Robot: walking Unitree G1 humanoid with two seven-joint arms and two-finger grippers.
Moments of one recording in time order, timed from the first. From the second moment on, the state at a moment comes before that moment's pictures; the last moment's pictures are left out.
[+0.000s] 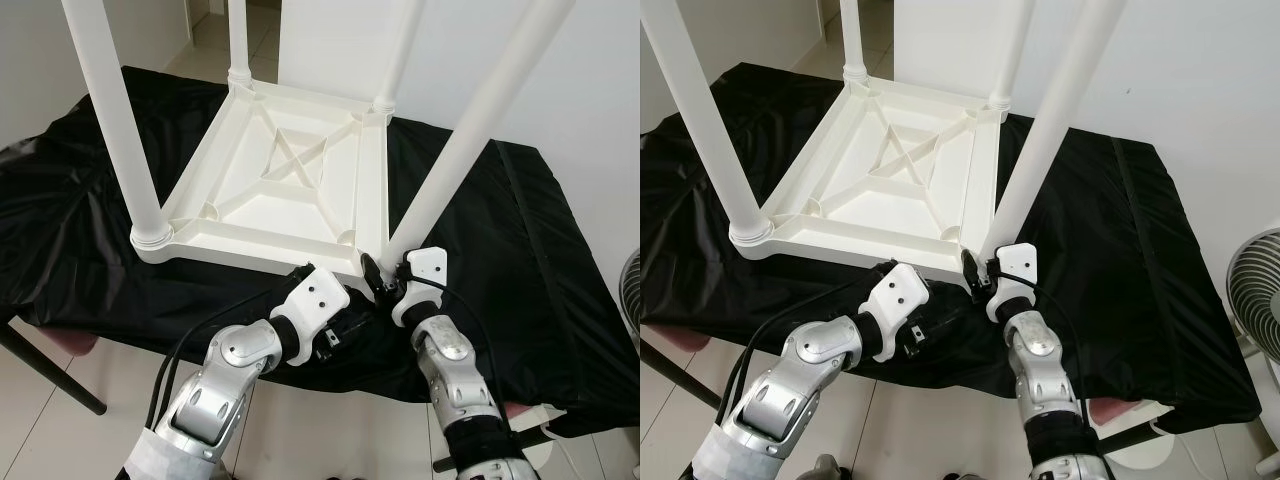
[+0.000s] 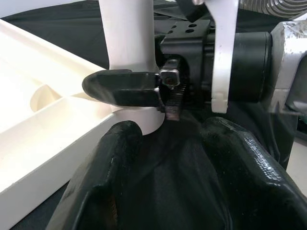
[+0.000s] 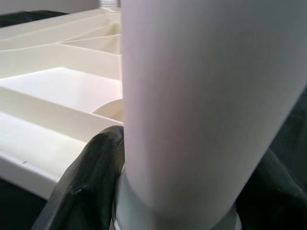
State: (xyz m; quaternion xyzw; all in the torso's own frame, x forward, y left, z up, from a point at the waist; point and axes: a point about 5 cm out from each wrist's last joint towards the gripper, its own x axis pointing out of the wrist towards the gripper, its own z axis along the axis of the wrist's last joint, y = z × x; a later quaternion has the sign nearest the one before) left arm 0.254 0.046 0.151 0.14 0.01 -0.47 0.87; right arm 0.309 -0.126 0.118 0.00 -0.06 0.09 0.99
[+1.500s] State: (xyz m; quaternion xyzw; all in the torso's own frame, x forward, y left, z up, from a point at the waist) left arm 0.253 0.049 0.148 0.14 0.01 -0.47 0.87; right arm 0.247 -0.145 0.146 -0.04 -0.16 0.07 0.98
